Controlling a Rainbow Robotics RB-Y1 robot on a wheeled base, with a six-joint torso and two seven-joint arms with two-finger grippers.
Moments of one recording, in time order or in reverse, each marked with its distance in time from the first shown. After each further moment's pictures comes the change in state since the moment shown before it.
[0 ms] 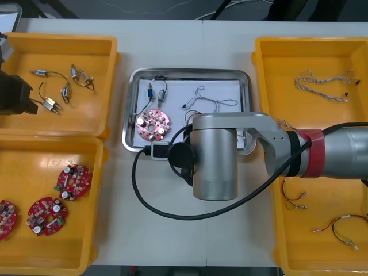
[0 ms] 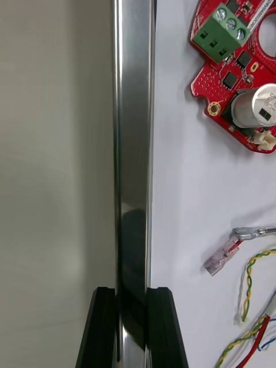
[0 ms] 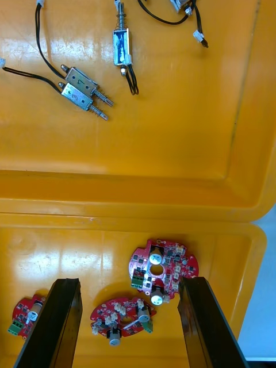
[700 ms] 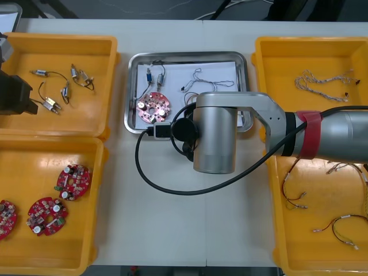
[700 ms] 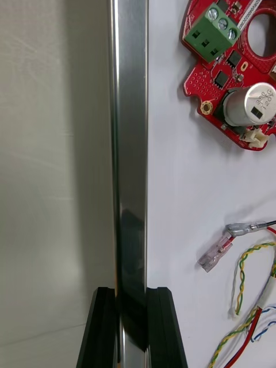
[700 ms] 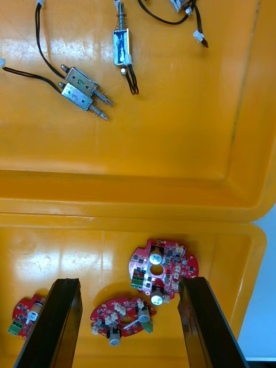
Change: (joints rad) right arm -0.063 0.000 0.000 0.143 0.000 -0.122 0.075; left arm 0.000 0.000 0.000 0.000 0.000 0.000 0.000
